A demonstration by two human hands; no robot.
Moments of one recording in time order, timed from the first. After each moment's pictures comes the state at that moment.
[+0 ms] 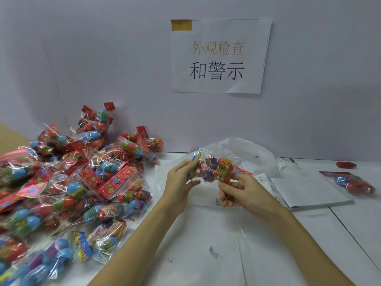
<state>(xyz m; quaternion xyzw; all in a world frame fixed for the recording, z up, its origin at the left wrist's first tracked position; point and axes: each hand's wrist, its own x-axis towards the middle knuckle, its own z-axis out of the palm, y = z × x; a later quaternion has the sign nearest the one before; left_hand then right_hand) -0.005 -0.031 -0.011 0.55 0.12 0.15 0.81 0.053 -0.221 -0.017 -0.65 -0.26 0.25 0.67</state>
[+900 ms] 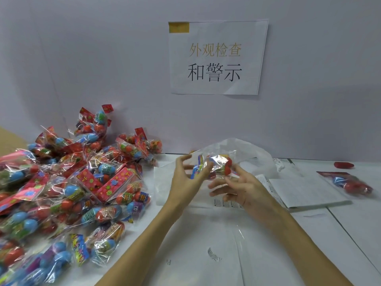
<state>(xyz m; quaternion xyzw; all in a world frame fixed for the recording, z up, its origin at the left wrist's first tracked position) -0.006 -0.042 -0.016 0.70 0.11 0.21 0.67 0.049 -0.223 -0.004 -0.58 -0.26 0.28 0.72</state>
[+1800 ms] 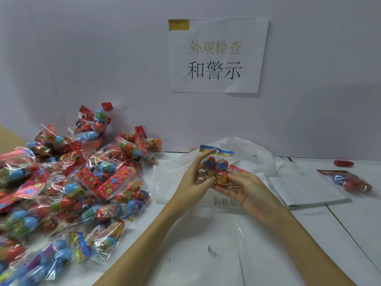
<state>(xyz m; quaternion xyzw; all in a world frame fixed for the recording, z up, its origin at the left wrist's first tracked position) -0.009 -0.049 -0.018 0.74 -0.07 0.18 0.65 0.052 -0.220 -0.011 -0.51 -0.14 0.27 0.80</state>
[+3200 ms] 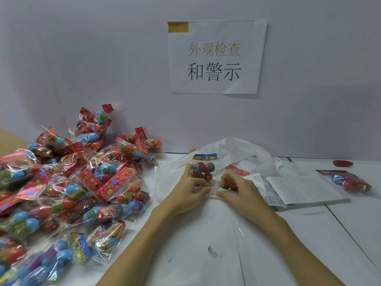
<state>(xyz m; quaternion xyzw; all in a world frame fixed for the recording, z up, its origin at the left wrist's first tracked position) 0.008 -0.015 -0.048 0.92 -0.05 0.13 0.37 0.069 -0.225 -0.048 -0.85 -0.33 -0.01 0.42</state>
